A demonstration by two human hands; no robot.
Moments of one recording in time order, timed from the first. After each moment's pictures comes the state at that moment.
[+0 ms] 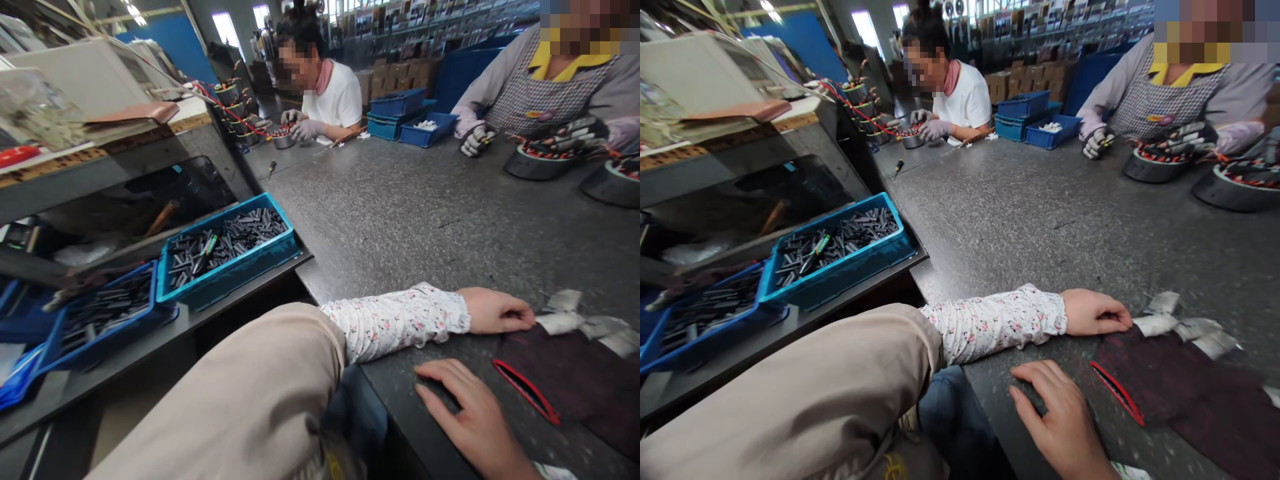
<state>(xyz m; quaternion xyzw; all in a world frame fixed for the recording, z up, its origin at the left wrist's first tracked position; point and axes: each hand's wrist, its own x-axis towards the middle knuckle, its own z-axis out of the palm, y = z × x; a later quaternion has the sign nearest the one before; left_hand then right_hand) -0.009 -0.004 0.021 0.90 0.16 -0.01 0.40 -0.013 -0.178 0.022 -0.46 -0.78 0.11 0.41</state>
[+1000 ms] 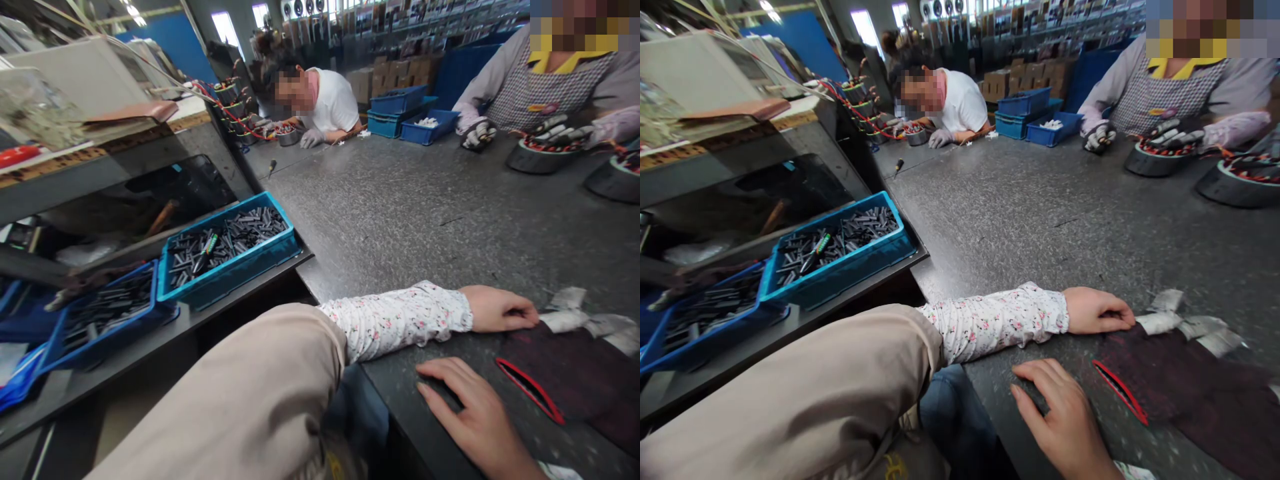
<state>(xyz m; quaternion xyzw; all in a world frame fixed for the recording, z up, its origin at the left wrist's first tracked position) -0.001 0.000 0.007 0.90 0.15 0.00 0.41 -0.013 -0.179 0.021 -0.46 -0.78 0.12 0.41</state>
